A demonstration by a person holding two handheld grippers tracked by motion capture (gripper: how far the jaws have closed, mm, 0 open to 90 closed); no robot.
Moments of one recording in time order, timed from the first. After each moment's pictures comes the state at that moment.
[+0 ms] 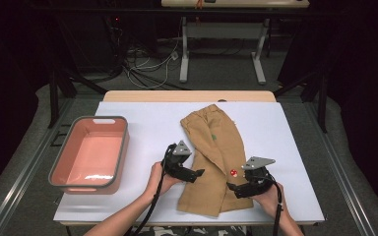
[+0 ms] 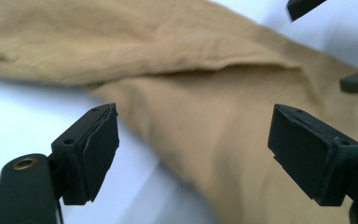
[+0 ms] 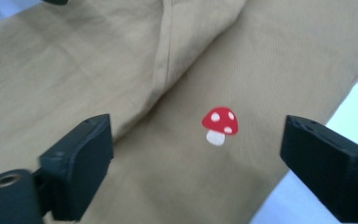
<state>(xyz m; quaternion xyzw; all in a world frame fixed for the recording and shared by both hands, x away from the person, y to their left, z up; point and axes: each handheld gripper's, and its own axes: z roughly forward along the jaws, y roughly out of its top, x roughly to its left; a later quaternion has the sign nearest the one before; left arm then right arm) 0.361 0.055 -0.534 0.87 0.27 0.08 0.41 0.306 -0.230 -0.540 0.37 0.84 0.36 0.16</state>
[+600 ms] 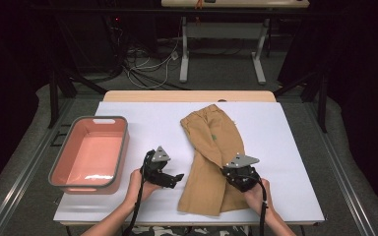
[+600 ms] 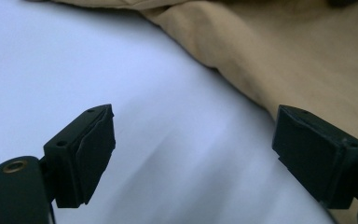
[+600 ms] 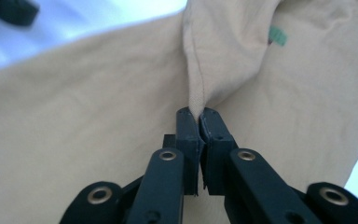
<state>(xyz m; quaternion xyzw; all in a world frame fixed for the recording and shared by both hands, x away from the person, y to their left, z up) 0.346 0.110 -0.542 0.86 0.31 0.11 0.38 0.311 -0.191 -0.531 0.35 0.83 0.37 0.21</state>
